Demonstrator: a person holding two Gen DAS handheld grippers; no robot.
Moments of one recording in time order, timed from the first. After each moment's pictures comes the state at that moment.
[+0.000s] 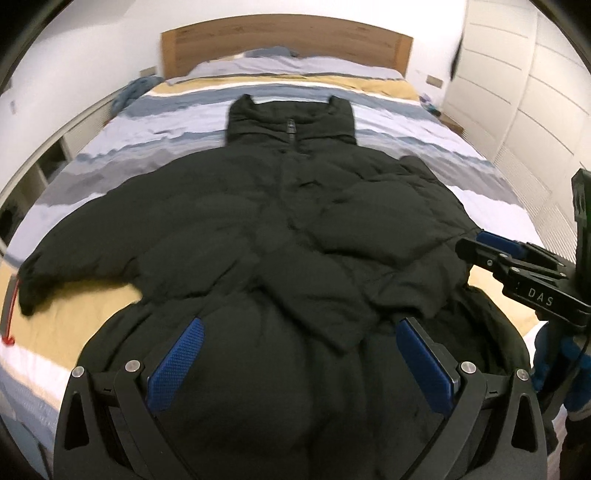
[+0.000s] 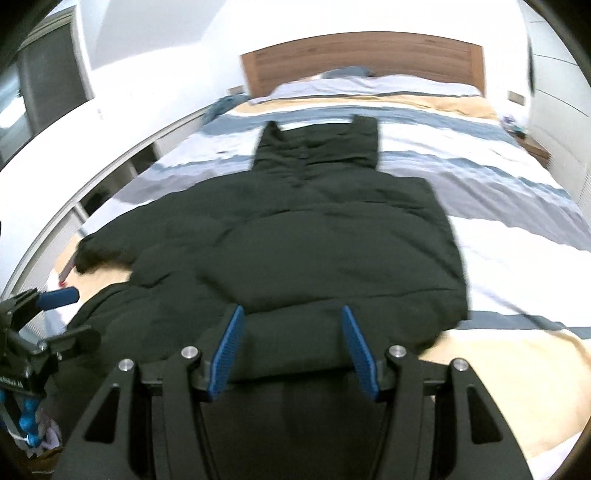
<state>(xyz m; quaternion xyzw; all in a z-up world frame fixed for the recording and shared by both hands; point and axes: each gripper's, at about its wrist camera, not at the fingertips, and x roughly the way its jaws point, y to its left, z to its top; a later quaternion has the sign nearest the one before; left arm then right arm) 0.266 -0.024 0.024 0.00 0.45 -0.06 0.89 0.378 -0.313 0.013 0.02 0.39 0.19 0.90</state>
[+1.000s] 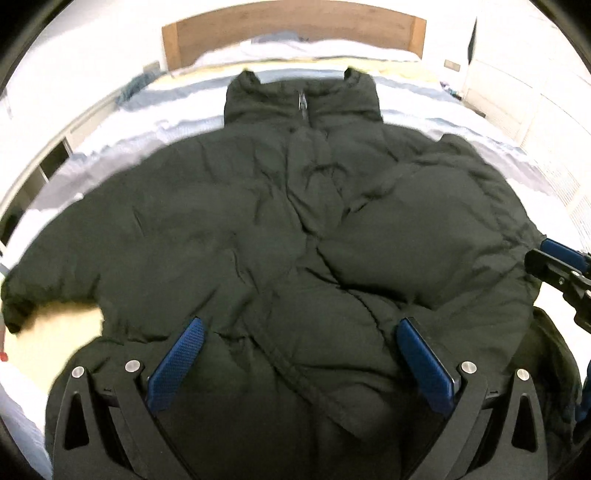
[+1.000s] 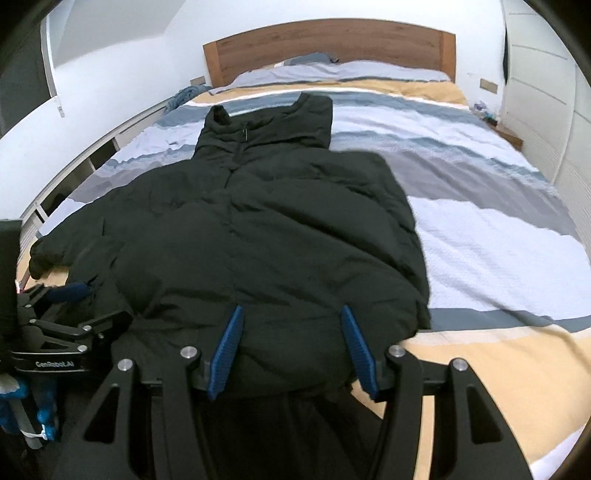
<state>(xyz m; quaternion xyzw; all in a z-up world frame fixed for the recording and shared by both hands) 0.328 -0.026 -0.031 0.02 0.46 -0.03 0.89 0.406 -0.327 -0.015 0.00 0.41 0.14 0.90</state>
